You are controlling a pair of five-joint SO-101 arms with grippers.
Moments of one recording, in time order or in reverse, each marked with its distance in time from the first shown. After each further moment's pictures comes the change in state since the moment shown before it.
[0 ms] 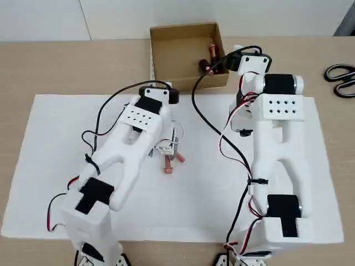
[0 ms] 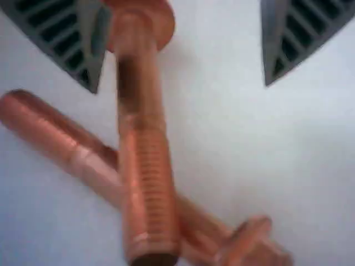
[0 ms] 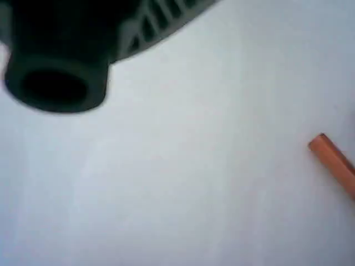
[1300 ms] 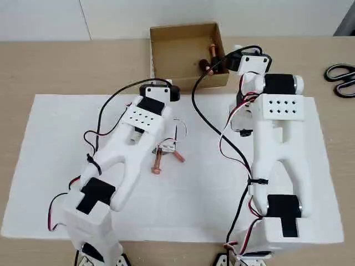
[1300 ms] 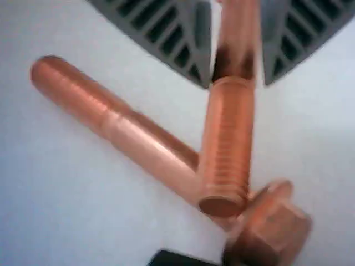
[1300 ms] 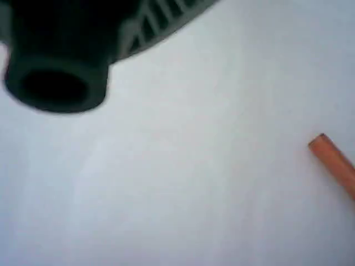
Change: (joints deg) left arm 0.9 0.3 0.0 -3.3 2.9; right arm 0.0 0.0 0.0 0.0 0.0
